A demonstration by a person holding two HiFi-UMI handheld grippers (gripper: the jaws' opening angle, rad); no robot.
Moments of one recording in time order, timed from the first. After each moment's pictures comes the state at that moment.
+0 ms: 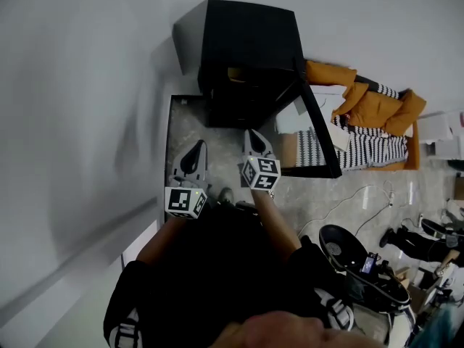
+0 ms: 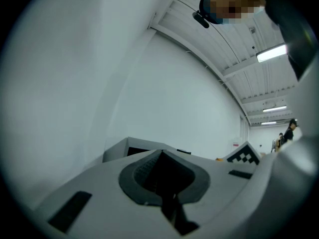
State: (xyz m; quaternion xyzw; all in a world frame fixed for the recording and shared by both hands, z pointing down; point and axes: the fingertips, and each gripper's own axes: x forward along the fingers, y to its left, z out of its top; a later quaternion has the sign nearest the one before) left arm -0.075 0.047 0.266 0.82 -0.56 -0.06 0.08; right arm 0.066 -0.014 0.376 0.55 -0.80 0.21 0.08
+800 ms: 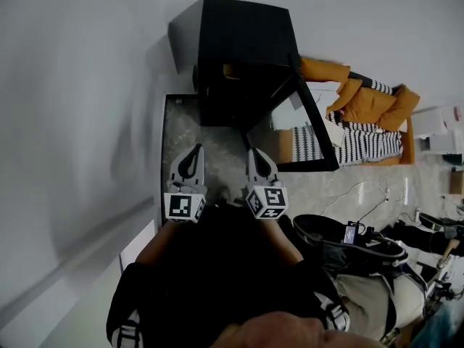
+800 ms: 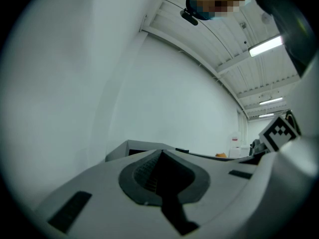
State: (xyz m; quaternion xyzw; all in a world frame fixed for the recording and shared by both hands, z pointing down) left arm -0.077 0.071 0.260 0.83 -0.56 -0.04 0.05; right arm 0.075 0.069 0.319 0.56 -0.81 0.17 0.04
